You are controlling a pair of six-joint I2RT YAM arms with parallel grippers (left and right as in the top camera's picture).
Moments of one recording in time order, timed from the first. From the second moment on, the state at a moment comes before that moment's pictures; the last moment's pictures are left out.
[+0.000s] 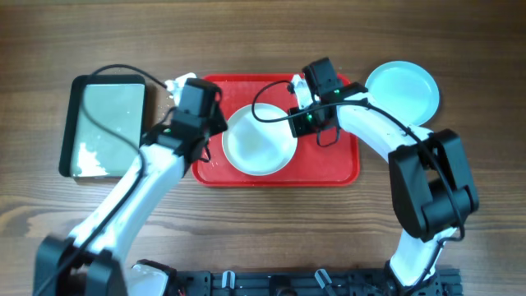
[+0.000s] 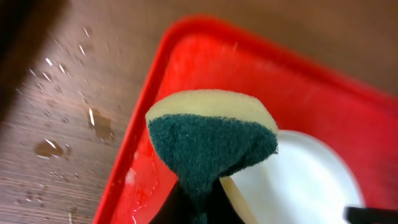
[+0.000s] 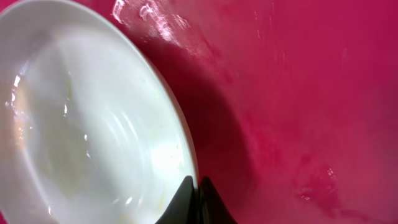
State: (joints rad) left arm -0.34 1.45 0.95 -0.43 -0.19 -0.65; right arm 0.40 1.96 1.29 -0.56 -0.29 0.10
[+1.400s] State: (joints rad) left arm 0.34 1.63 0.95 -0.21 -0.08 -0.60; right arm 1.02 1.76 1.38 0.10 1.15 -1.11
